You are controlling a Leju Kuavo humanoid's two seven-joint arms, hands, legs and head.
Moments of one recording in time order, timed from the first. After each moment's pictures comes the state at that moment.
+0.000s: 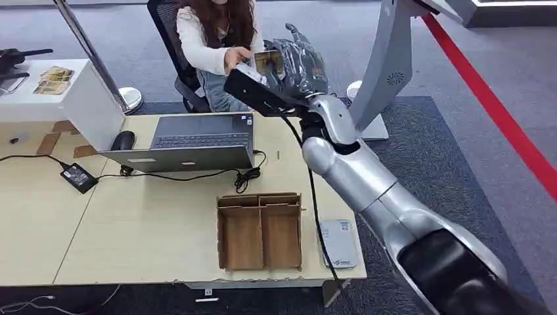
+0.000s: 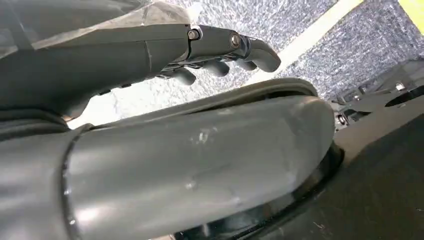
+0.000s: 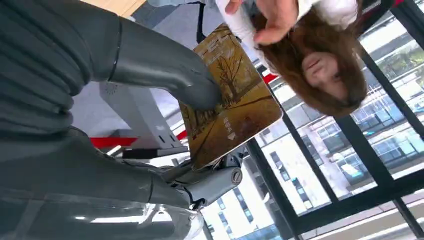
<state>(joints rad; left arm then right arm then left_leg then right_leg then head) -0.16 0.00 -1.15 -0.22 0.66 0.06 0.23 -1.06 0.08 0.74 -0.86 0.60 -0.35 0.13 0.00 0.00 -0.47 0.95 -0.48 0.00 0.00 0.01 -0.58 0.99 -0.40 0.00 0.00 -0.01</state>
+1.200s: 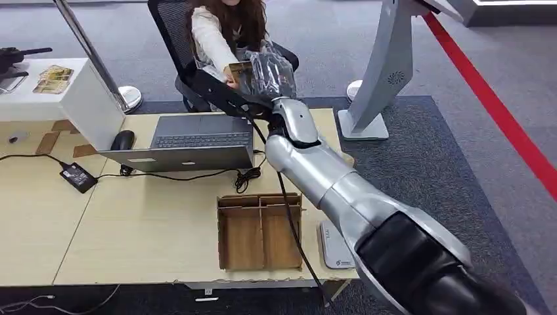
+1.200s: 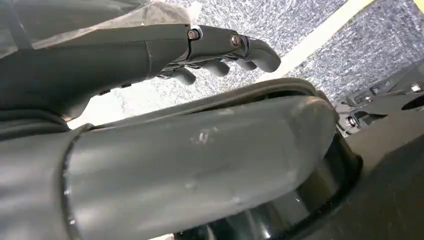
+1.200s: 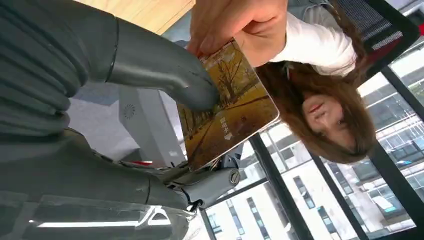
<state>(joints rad) -0.16 0.00 -1.16 -0.22 0.67 0.06 0.25 -1.18 0.29 0.76 -0.43 0.53 -0.46 0.11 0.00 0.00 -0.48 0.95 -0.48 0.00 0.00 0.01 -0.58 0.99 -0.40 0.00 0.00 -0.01</state>
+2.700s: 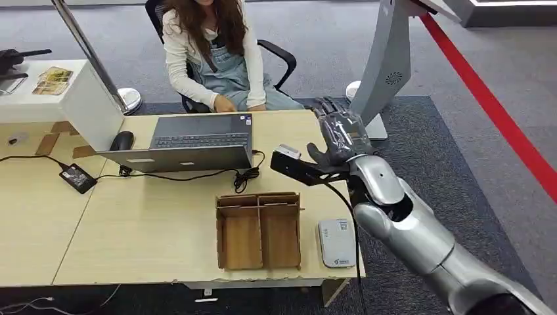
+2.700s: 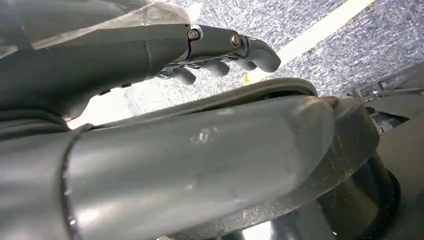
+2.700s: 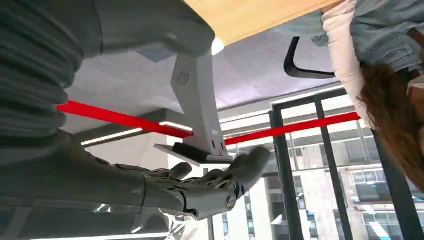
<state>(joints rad) -0.12 0.01 -1.12 -0.22 0.75 0.07 0.23 -0.70 -0.30 0.77 -1.46 0.76 0.00 0.36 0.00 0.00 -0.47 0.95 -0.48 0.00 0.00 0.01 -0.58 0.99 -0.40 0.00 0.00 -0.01</state>
